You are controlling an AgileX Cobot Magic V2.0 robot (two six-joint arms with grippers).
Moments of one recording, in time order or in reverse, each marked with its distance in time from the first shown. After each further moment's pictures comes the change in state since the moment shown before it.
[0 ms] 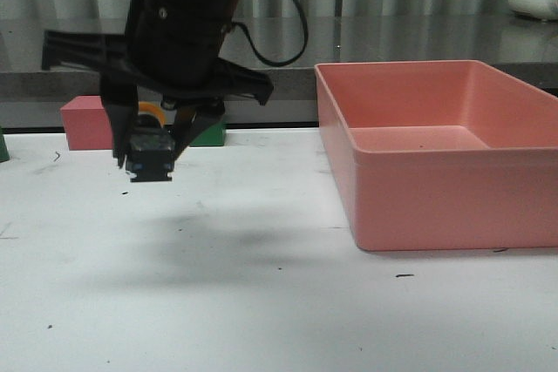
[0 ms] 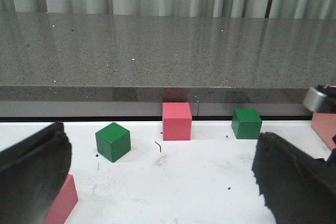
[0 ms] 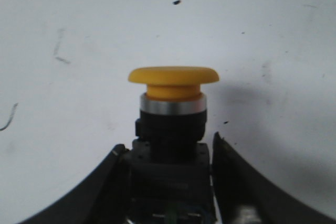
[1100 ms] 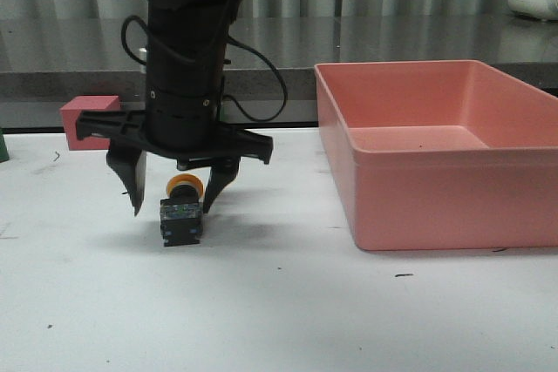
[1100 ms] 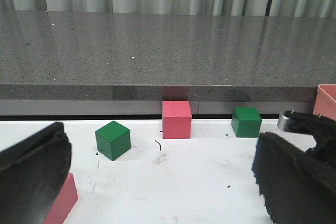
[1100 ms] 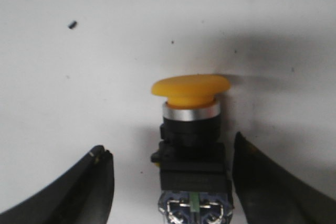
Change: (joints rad) left arm 0.000 0.000 0.000 0.000 0.006 0.000; right arm 0.000 0.193 -0.207 -0.145 0.124 0.345
